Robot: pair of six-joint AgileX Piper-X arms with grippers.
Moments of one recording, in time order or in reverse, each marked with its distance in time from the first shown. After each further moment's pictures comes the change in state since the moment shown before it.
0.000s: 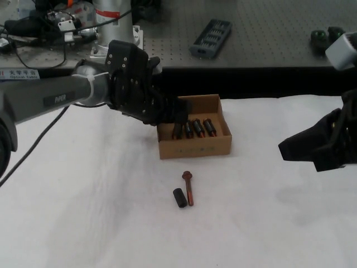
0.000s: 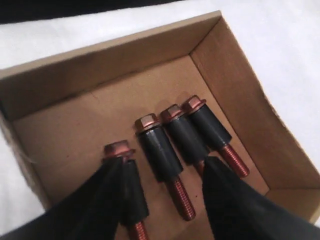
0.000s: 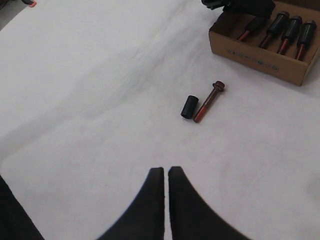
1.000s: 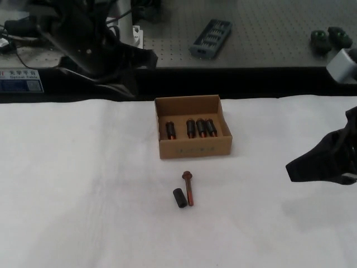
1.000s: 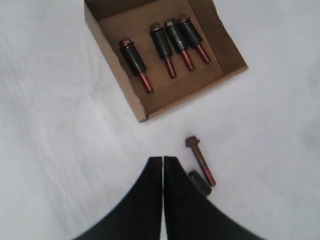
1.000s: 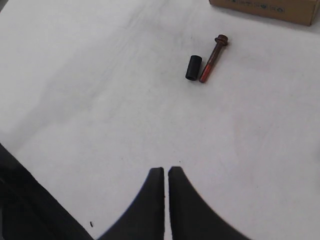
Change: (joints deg) left arm 2.3 -26.6 3.2 38.5 -6.2 8.8; right arm -0.1 0.0 0.0 6.6 0.0 7.4
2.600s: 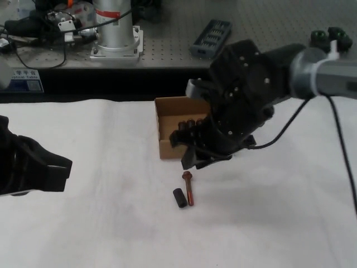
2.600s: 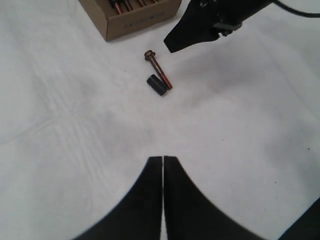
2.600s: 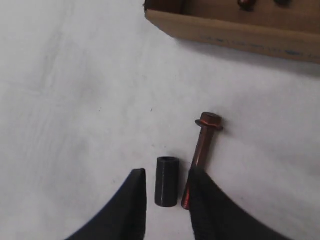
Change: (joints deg) left arm 0.0 -53.4 48.8 -11.0 1.5 0.4; right arm 8.8 51.8 -29.5 -9.4 6.5 13.2
